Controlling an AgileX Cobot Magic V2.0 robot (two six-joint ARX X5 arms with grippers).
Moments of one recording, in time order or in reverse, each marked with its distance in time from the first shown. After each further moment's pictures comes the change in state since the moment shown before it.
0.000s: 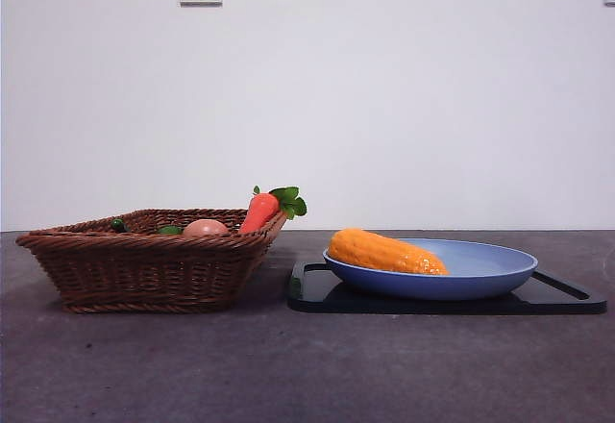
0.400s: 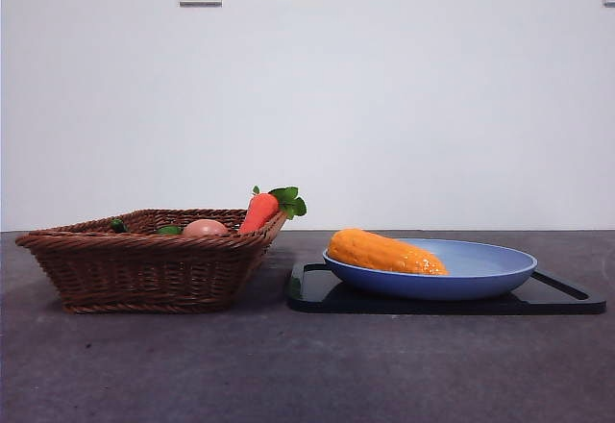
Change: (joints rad) left arm 0.000 0.000 0.000 0.000 0.000 0.000; right arm -0.172 -0.174 -0.088 0.351 0.009 -0.164
